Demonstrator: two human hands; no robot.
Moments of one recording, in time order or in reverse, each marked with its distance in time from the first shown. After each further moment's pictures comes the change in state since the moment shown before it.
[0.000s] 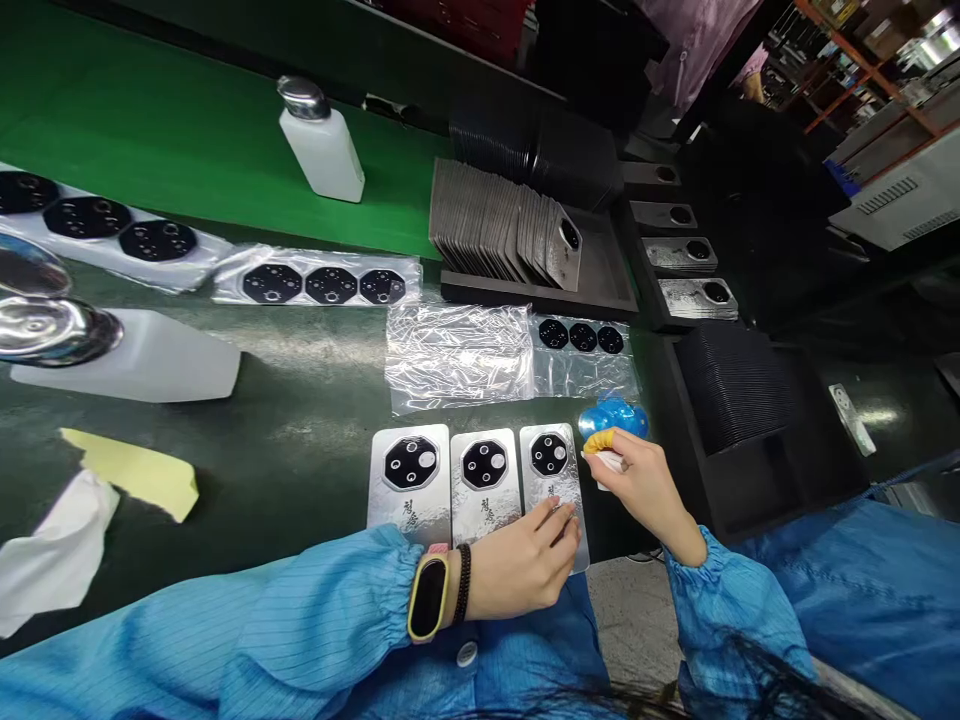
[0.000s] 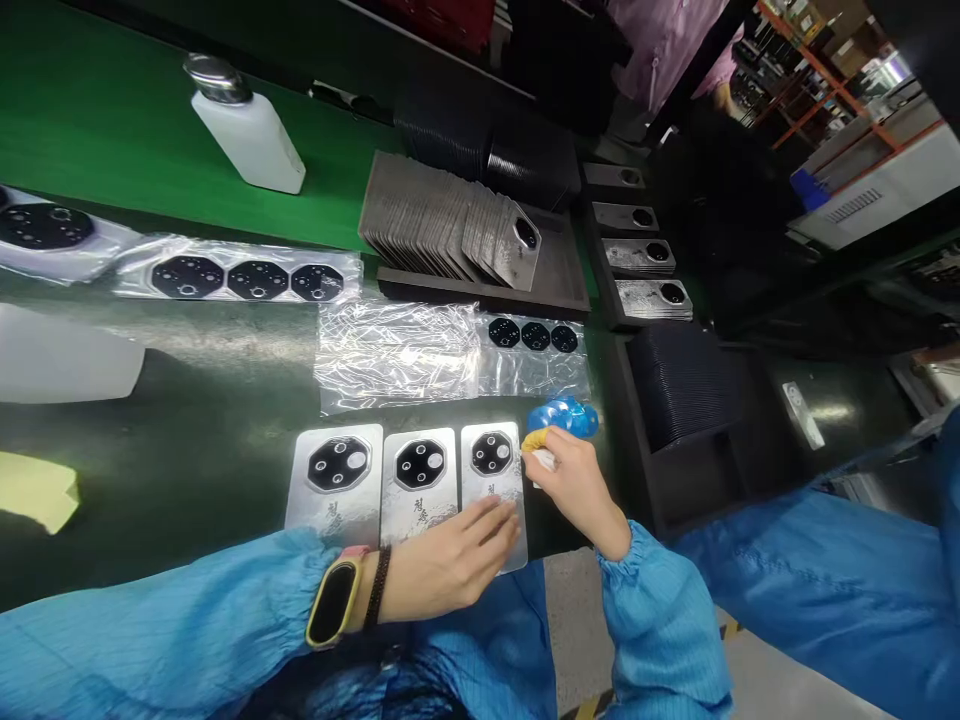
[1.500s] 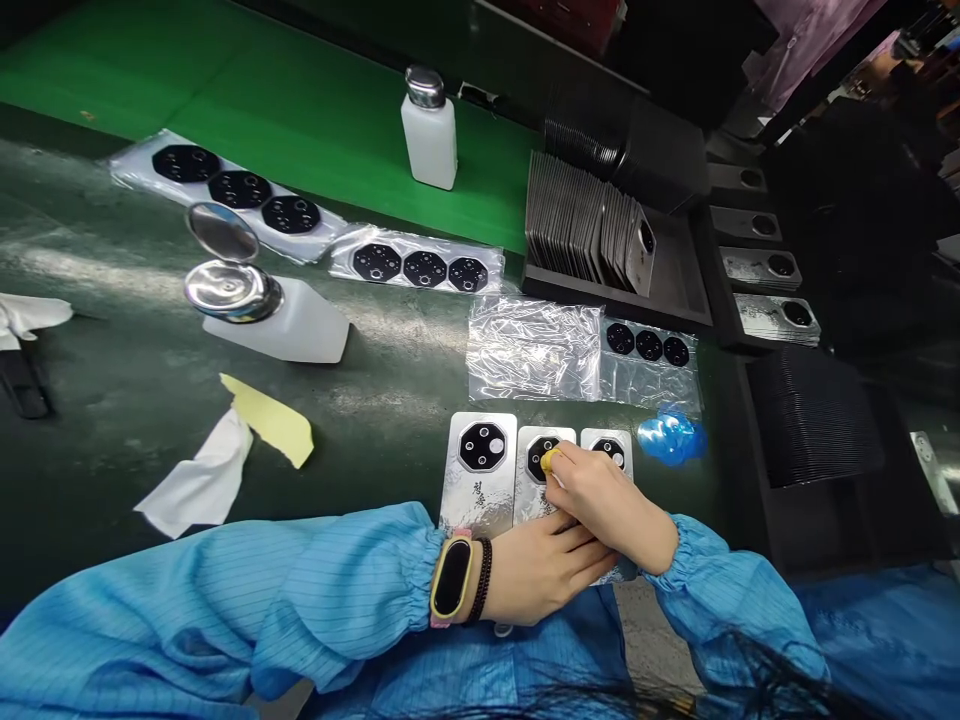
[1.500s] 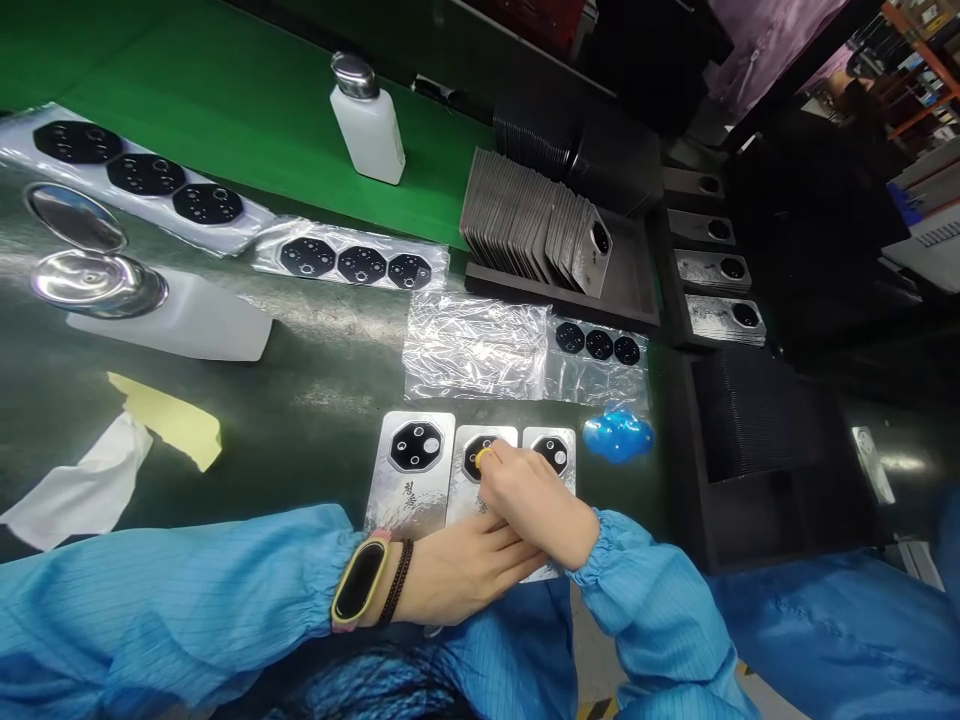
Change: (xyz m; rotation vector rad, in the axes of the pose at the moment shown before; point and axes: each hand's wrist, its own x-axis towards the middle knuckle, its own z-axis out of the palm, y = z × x) left_hand -0.016 0.003 -0.010 -0.204 -0.083 -0.133; right_hand 0.022 -0.047 0.058 -0.471 -0.491 -0.382
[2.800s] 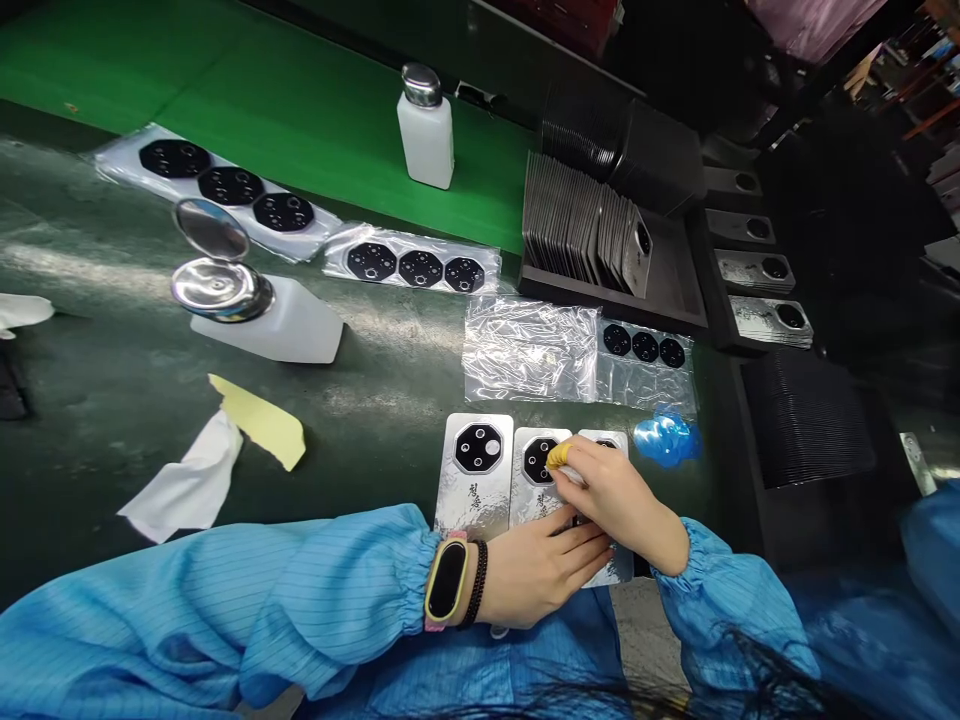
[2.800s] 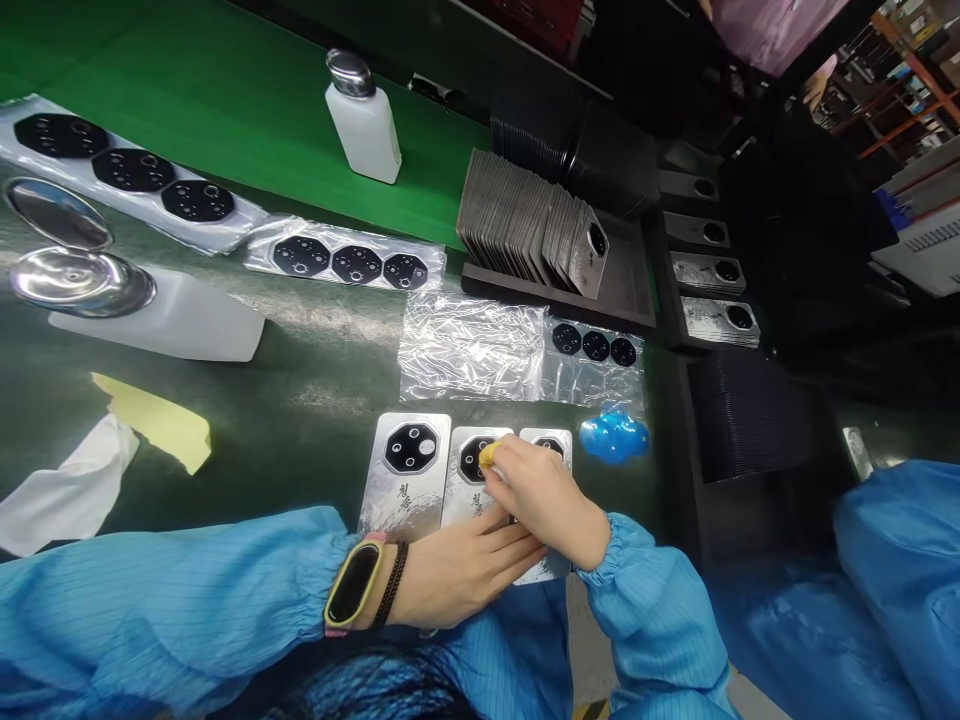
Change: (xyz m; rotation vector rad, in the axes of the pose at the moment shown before) left_hand -0.001 0.000 0.001 0.110 -0.001 0.012; right_hand -0.007 0.013 -0.006 0.305 0.225 0.014
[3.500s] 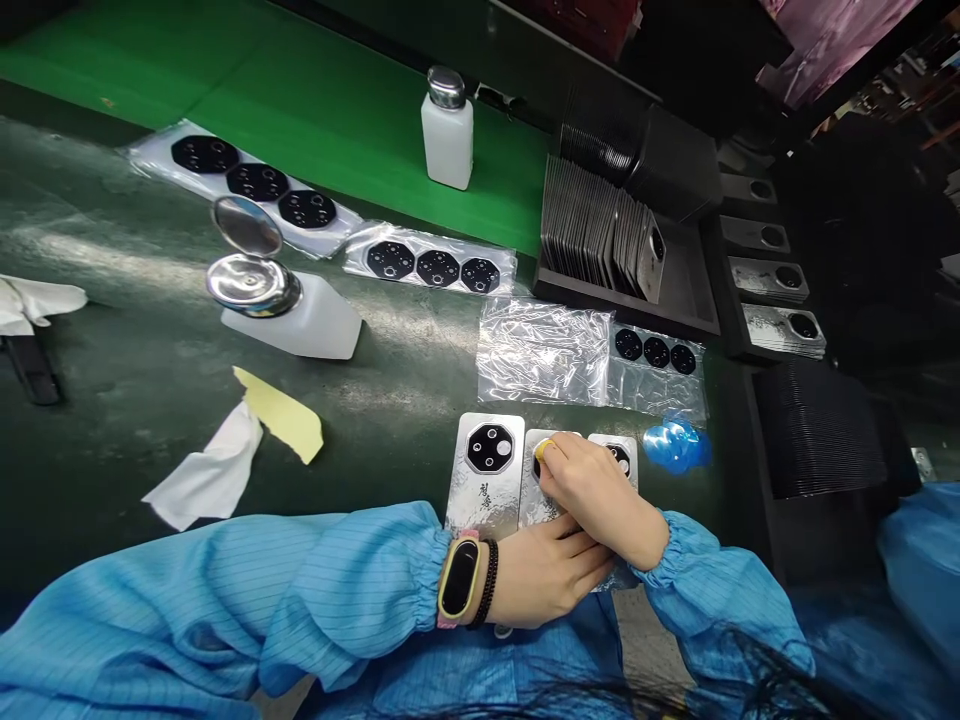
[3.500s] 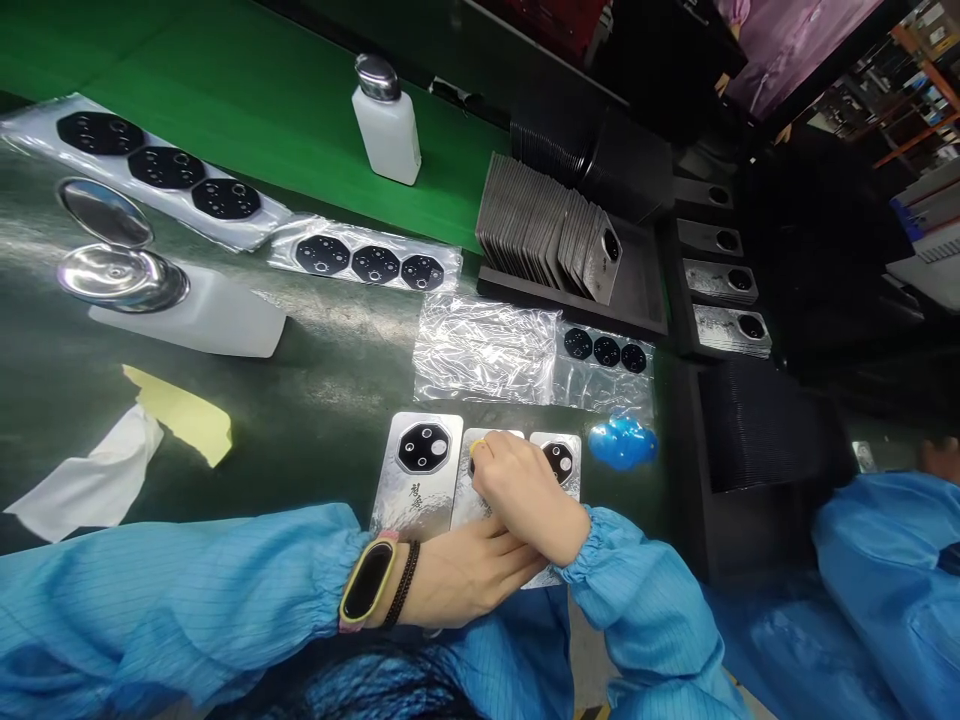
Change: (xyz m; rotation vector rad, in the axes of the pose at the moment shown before) left_hand 0.003 0.003 0.003 -0.137 0.043 -0.034; right_hand 0.016 -0.013 0.016 -0.366 -0.068 -0.083
